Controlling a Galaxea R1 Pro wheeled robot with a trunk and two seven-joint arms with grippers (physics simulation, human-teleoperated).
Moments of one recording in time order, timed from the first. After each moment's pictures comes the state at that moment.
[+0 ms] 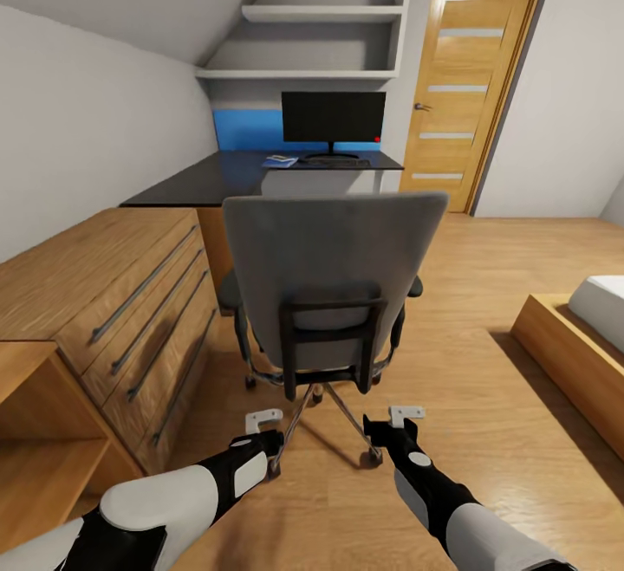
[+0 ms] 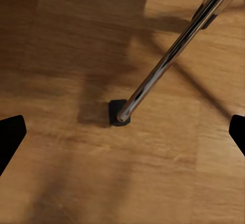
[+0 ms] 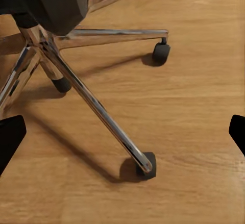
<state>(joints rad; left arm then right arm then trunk) -0.85 -0.17 -1.92 -0.10 2.09 -0.06 0.30 -0.66 0.06 0.23 -0.30 -0.22 -0.18 -0.10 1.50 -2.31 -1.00</state>
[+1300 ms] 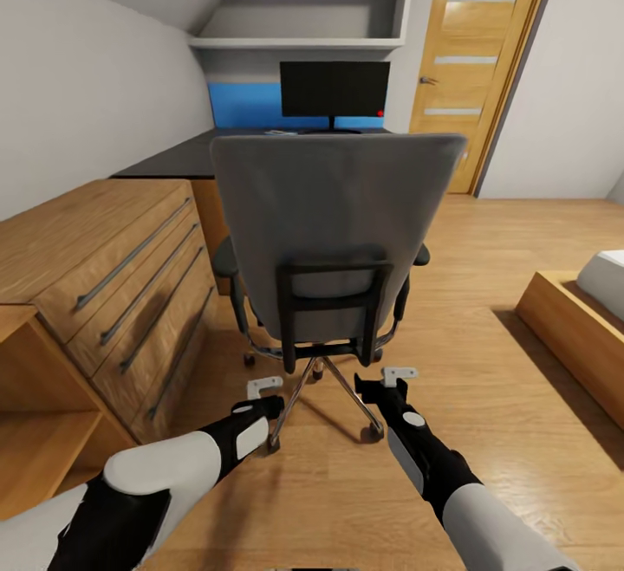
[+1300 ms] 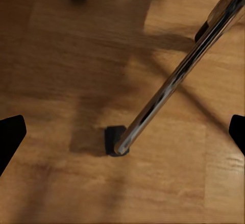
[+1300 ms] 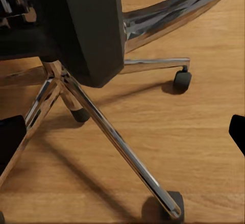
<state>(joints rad) -0.96 -0.17 -1.92 -0.09 2.08 -0.06 0.30 -0.66 0.06 0.23 -0.60 -0.22 -0.05 -0.10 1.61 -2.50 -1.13</state>
